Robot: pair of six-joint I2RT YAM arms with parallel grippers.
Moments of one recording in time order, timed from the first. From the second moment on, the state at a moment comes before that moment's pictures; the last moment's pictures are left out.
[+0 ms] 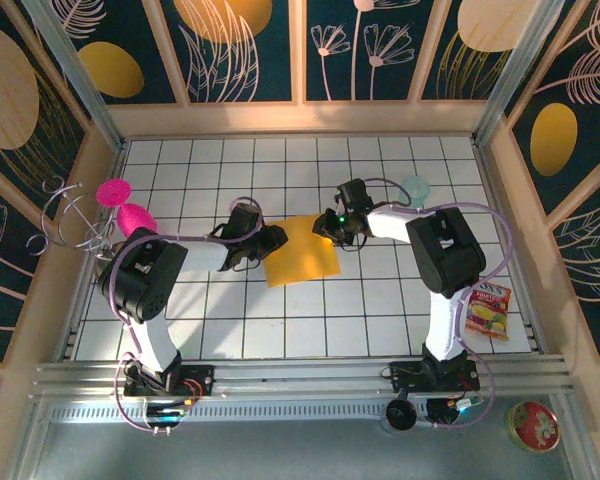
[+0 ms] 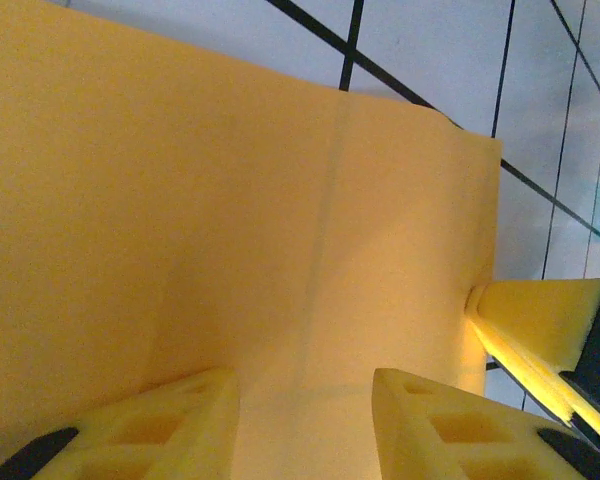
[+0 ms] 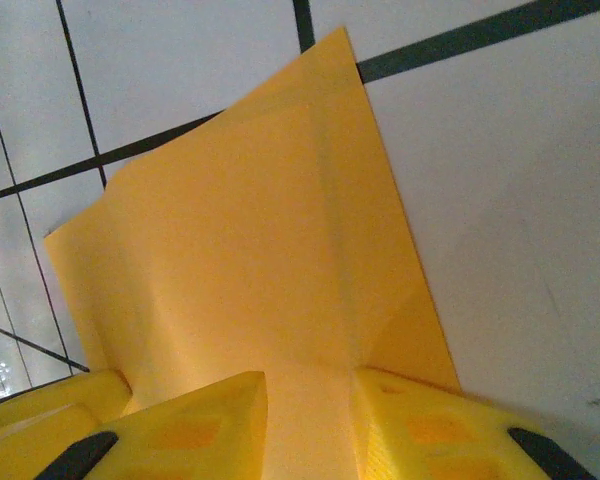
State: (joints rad) left arm -0.51 1.82 0.81 0.23 0.26 -1.01; right arm 0.48 1.97 1.14 -0.16 -0.42 0.78
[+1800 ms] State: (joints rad) left arm -0.51 1.64 0.75 0.32 0.39 -0.97; right arm 0.39 1.70 0.87 0.27 -0.63 0.92
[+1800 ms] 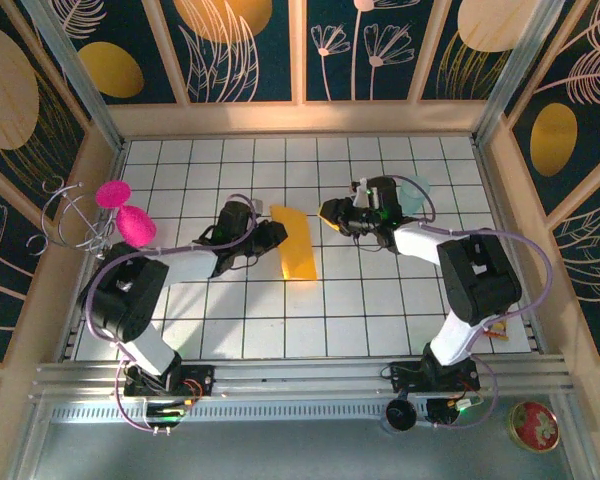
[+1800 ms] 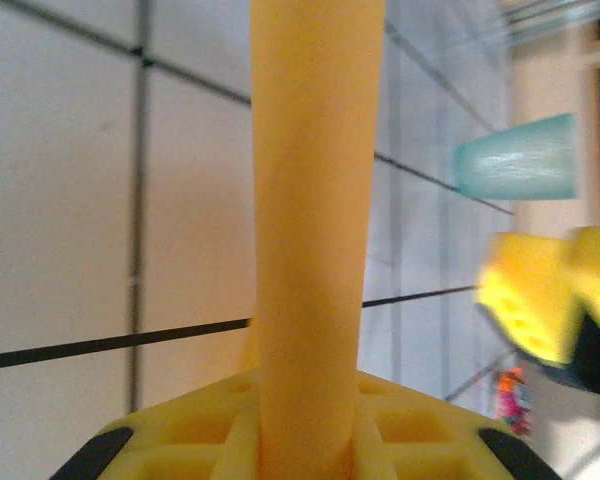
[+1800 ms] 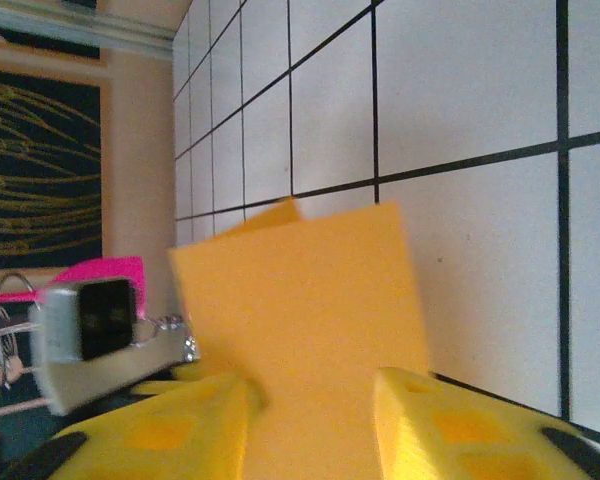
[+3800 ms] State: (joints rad) left arm -0.36 1.39 0.66 0.27 0.34 -0.87; right arm 0.51 1.66 0.93 0.35 -0.73 0.87
